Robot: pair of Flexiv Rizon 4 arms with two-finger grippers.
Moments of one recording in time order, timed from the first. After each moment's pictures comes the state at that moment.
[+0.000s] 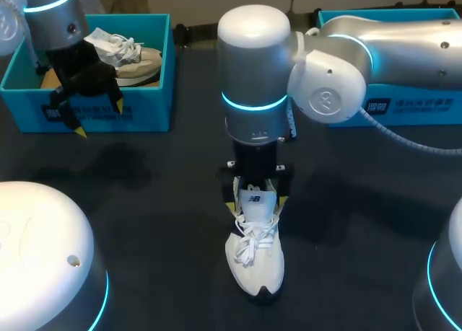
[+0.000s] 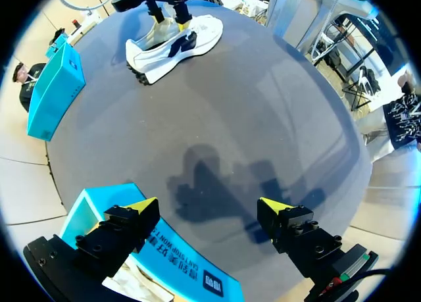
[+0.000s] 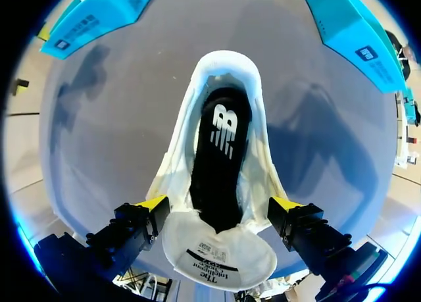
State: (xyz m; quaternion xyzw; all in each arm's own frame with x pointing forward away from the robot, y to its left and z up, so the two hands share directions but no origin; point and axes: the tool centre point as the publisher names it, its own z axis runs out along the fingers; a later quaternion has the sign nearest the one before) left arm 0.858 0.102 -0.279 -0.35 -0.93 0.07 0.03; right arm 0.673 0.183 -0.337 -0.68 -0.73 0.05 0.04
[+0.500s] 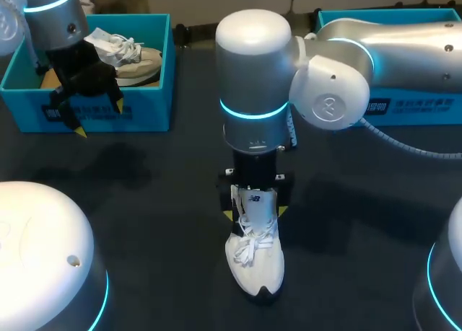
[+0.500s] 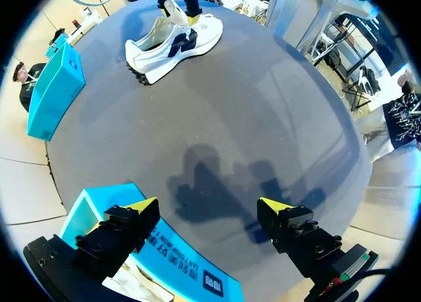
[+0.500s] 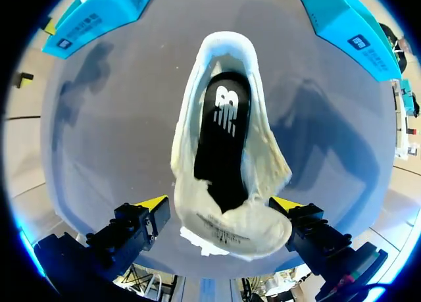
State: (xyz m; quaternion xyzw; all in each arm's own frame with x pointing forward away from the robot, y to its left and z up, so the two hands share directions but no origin) left arm 0.858 0.102 -0.279 -0.35 -0.93 0.07 0.03; right arm 0.644 0.188 -0.327 -0.69 -0.72 0.05 0.04
